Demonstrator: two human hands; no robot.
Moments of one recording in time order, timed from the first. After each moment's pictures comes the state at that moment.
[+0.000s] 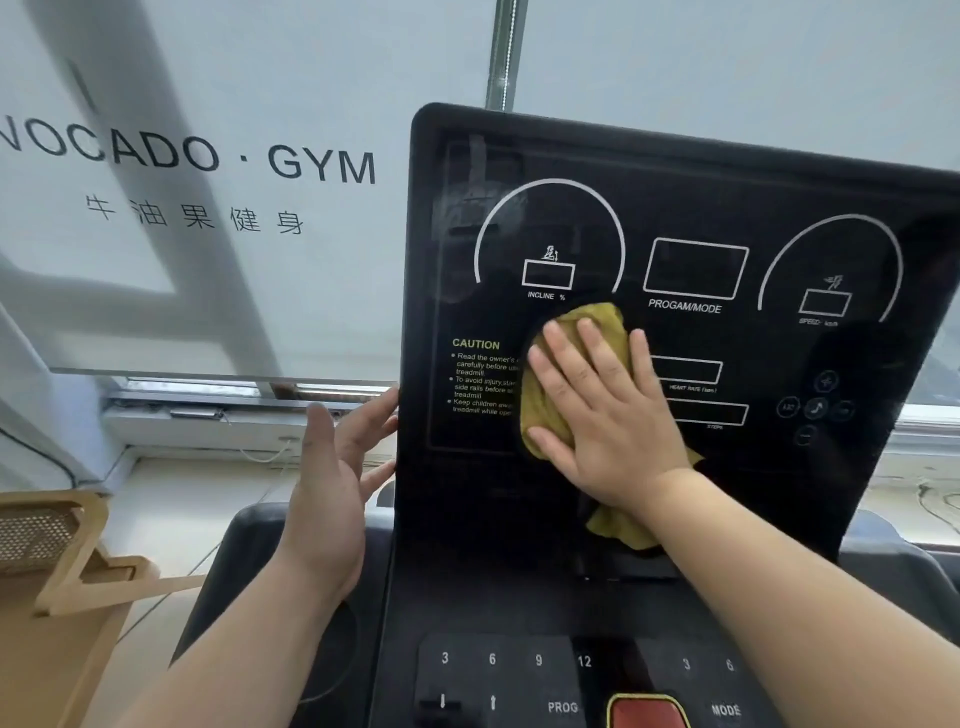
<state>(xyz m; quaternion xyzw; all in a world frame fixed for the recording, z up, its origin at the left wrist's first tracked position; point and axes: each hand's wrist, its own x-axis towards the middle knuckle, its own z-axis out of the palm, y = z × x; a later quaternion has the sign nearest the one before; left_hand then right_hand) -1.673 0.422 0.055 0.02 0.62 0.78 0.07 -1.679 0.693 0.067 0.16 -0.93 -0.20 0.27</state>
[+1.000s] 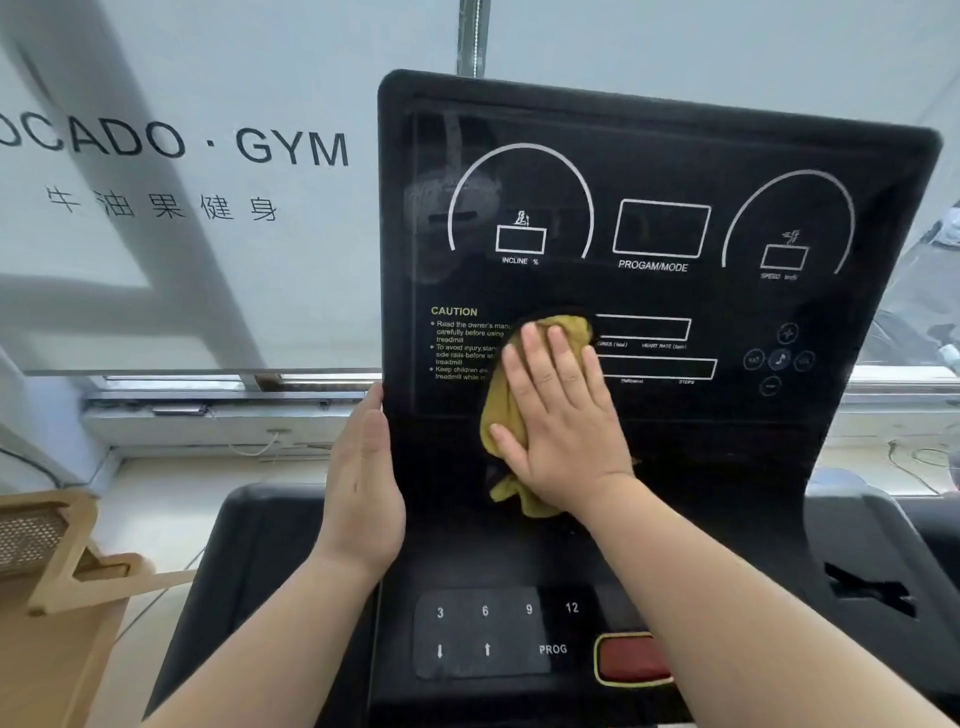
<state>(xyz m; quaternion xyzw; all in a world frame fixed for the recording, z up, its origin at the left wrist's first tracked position) -1.650 0.440 0.032 0.05 0.74 0.67 -0.02 -1.656 0.663 0.023 0.08 -0.96 -0.13 0.25</state>
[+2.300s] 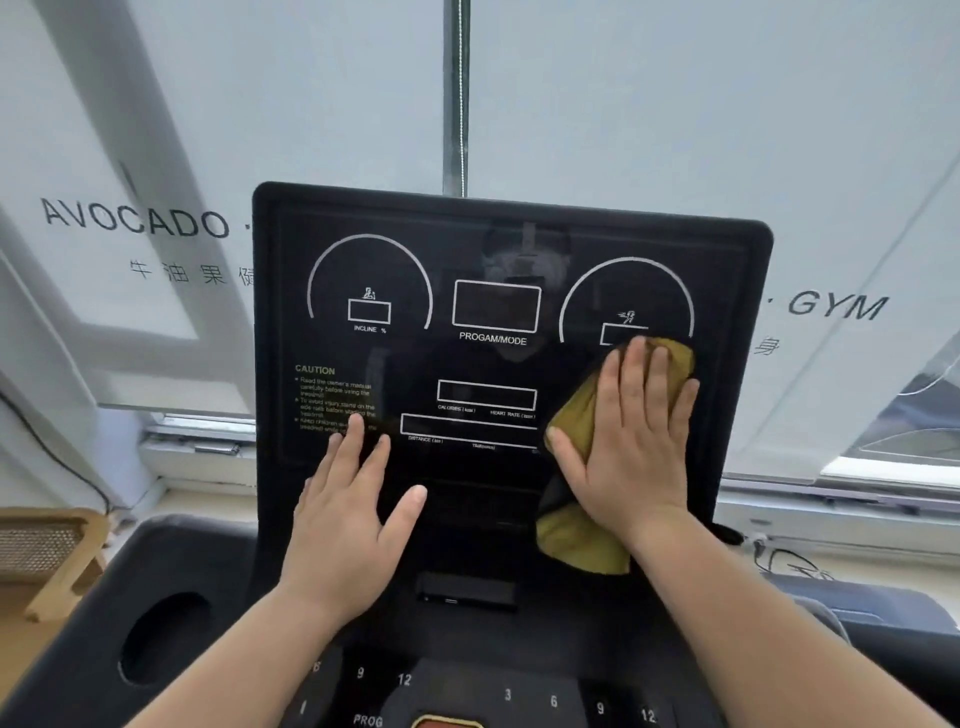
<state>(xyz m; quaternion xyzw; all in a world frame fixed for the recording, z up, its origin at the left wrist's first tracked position) -1.611 0.571 0.059 0.07 0.96 0.27 -0.08 -1.641 0.857 0.073 -0.03 -0.95 -0.04 0.30</state>
